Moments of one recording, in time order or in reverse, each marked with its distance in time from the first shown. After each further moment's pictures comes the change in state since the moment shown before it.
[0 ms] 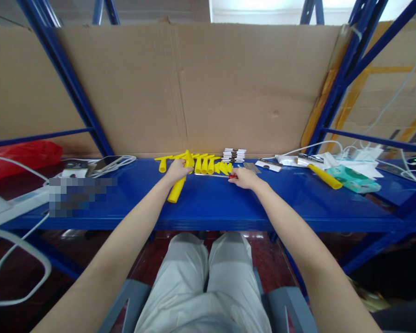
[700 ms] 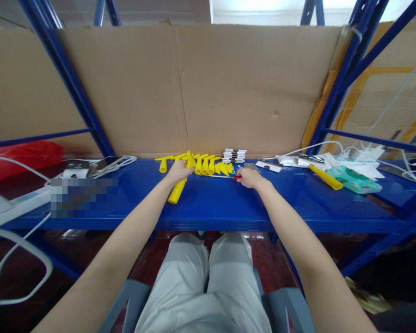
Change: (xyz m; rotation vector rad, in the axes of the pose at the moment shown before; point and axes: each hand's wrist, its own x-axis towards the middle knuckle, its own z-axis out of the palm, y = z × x) left_hand 0.004 -0.003 0.005 -0.062 -0.051 0.017; right_hand 0.000 0.011 -0.004 -0.096 -0.126 0.097
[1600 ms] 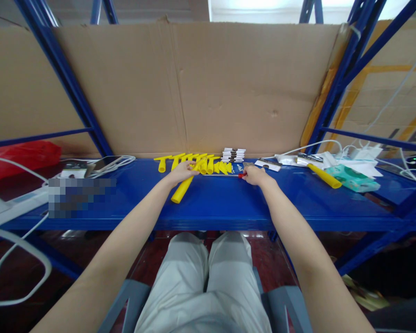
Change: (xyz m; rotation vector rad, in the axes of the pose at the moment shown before) left_hand -0.002 -0.002 0.011 -0.229 -0.108 0.036; right_hand -0.004 0.014 -0.006 -0.031 -0.026 0.171
